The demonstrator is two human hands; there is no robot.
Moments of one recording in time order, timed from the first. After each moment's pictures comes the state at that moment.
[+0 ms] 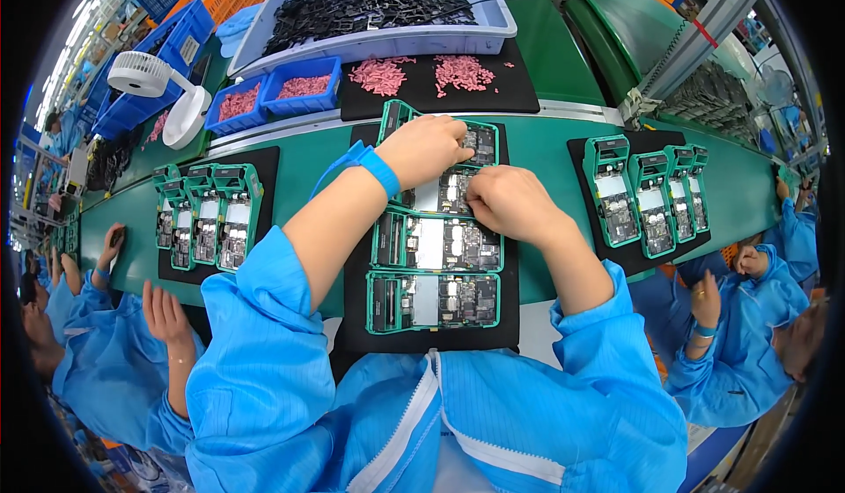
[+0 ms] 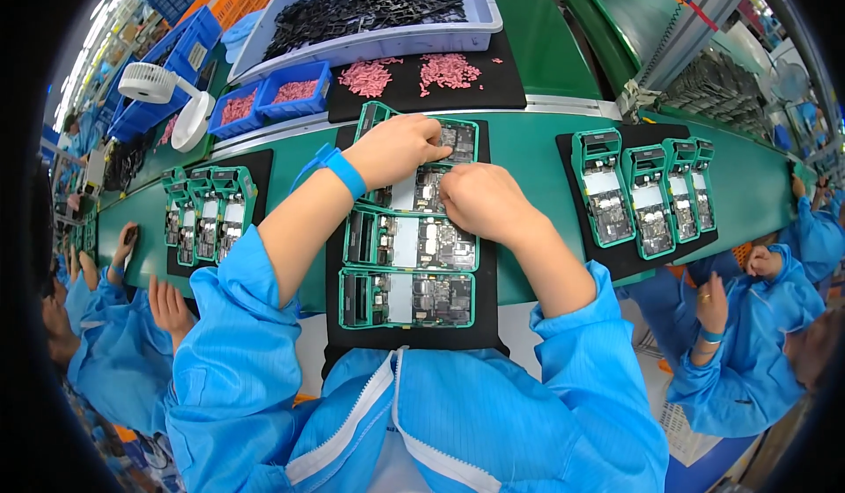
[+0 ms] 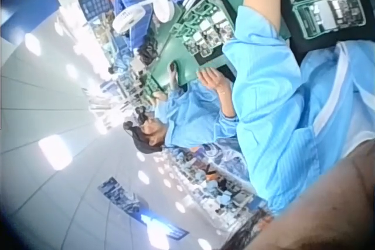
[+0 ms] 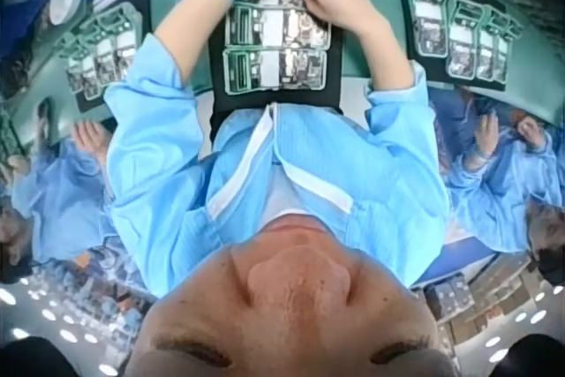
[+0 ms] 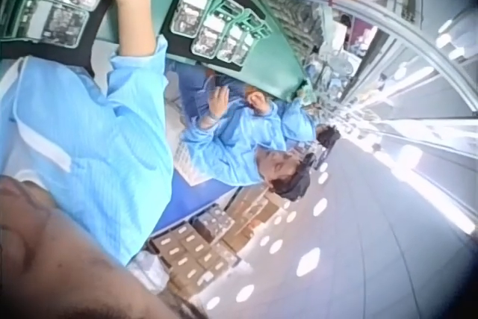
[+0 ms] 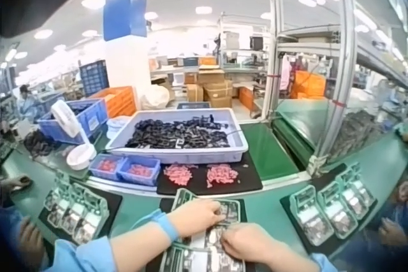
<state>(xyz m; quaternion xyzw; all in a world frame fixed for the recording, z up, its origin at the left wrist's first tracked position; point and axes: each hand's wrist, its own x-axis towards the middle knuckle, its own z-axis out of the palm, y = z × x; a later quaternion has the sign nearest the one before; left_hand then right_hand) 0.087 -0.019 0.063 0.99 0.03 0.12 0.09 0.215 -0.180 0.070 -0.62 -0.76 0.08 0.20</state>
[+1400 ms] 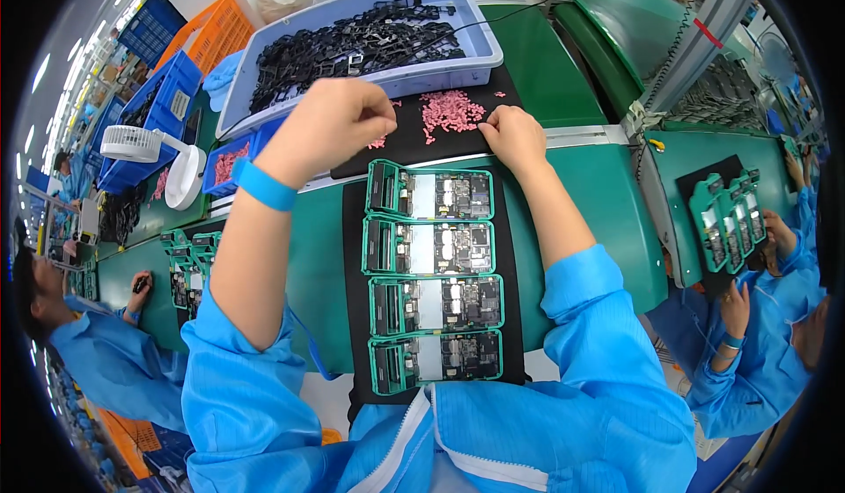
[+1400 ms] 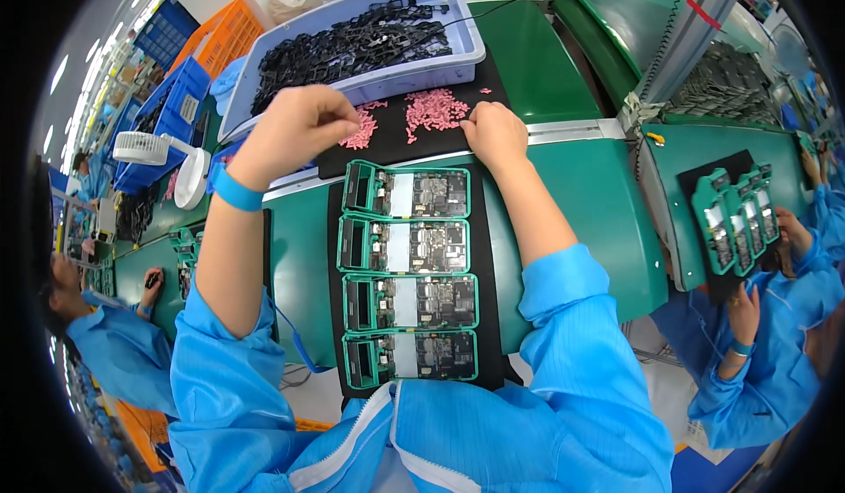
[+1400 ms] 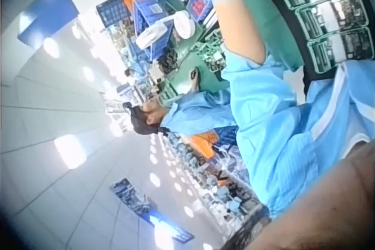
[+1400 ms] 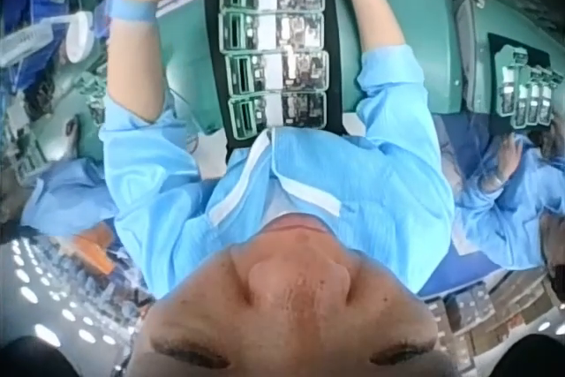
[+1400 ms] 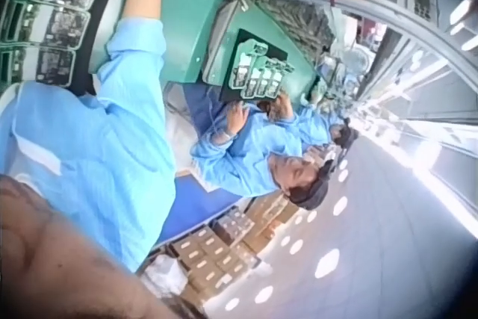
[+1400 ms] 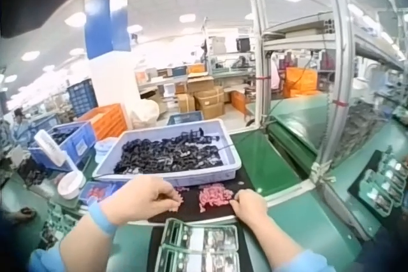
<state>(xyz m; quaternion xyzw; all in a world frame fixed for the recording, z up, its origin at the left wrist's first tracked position) 0.078 0.041 0.189 0.95 0.20 0.12 0.22 0.311 -0.059 0.028 -0.83 -0.48 0.02 0.29</state>
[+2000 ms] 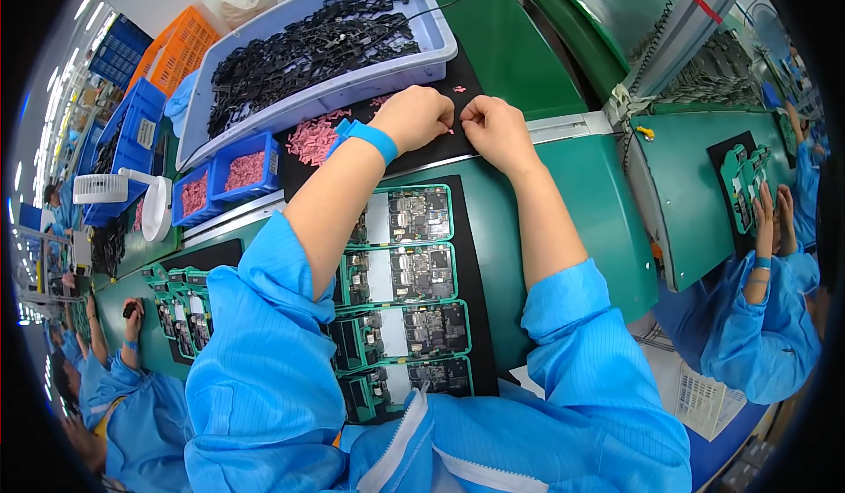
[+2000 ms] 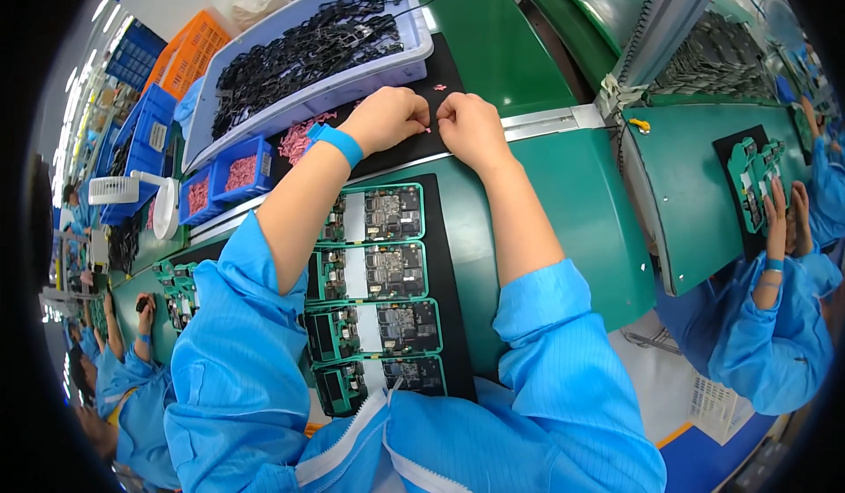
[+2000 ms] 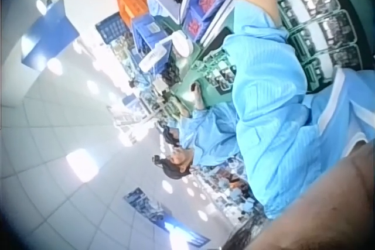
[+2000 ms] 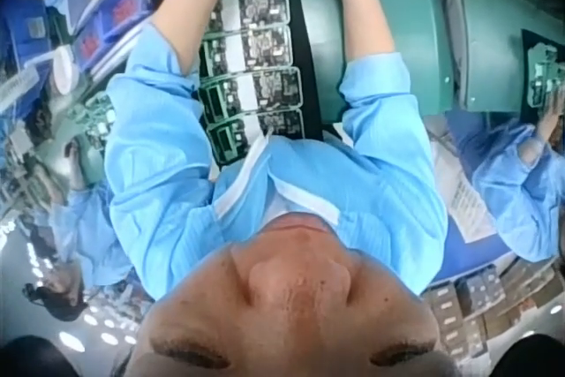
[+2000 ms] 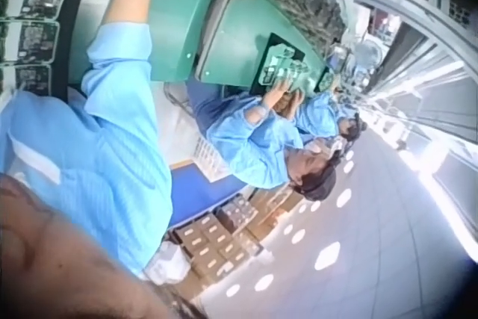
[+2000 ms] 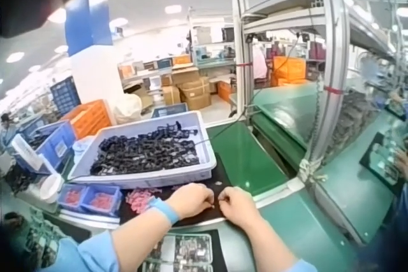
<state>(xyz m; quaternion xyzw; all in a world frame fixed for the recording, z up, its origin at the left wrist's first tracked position) 0.231 0.067 0.062 0.98 0.13 0.03 0.17 0.347 -0.067 0.020 -0.75 -0.48 0.10 0.44</state>
